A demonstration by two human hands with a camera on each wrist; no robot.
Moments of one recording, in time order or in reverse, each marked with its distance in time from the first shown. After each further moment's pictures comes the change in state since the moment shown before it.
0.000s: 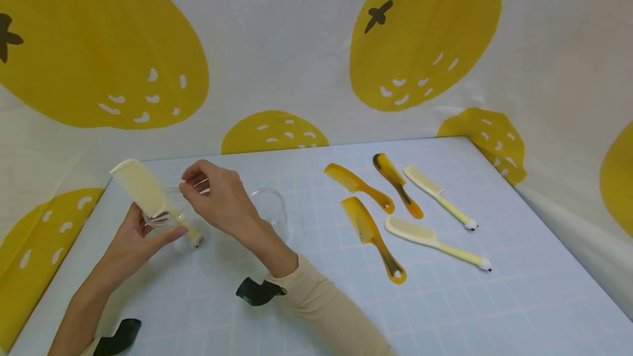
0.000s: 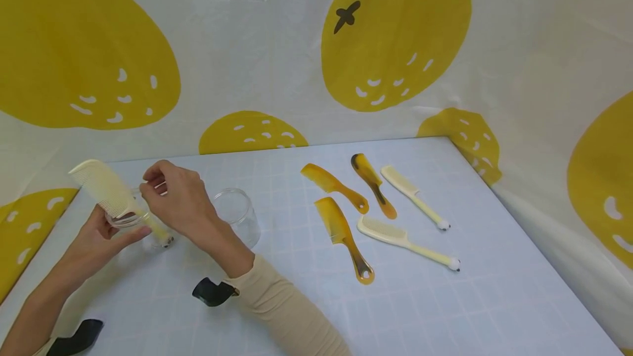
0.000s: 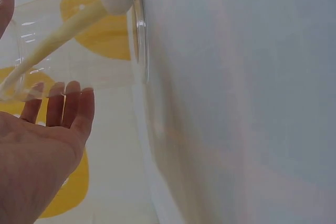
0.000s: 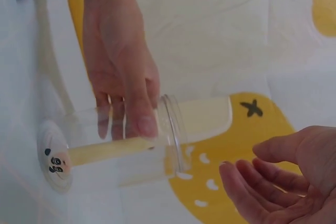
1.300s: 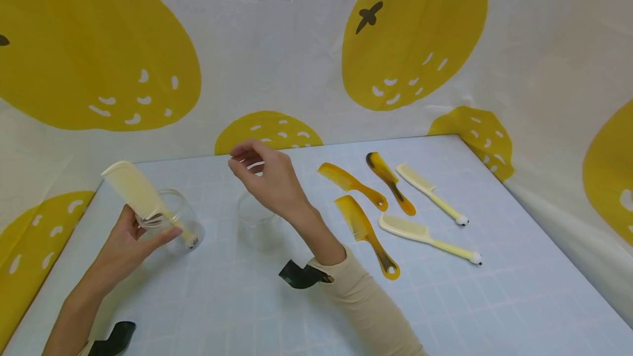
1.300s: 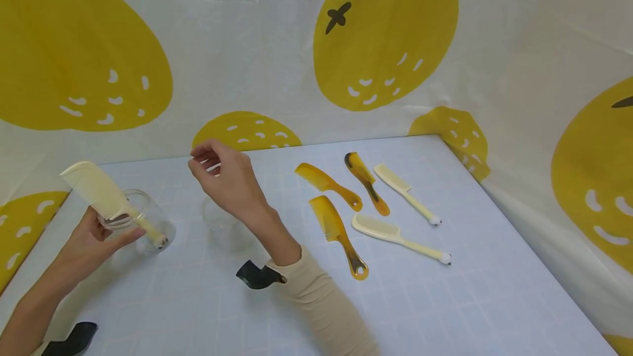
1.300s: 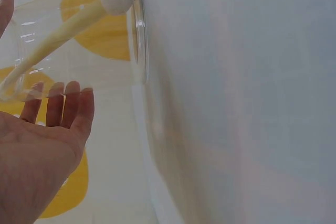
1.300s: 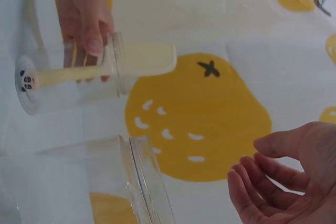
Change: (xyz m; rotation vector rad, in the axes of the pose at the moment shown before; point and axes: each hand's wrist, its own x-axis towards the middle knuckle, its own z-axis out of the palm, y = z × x) left_hand 0.001 -0.004 0.000 0.009 -0.022 0.001; right_hand -0.018 0.010 -0.080 0.049 0.114 -0.041
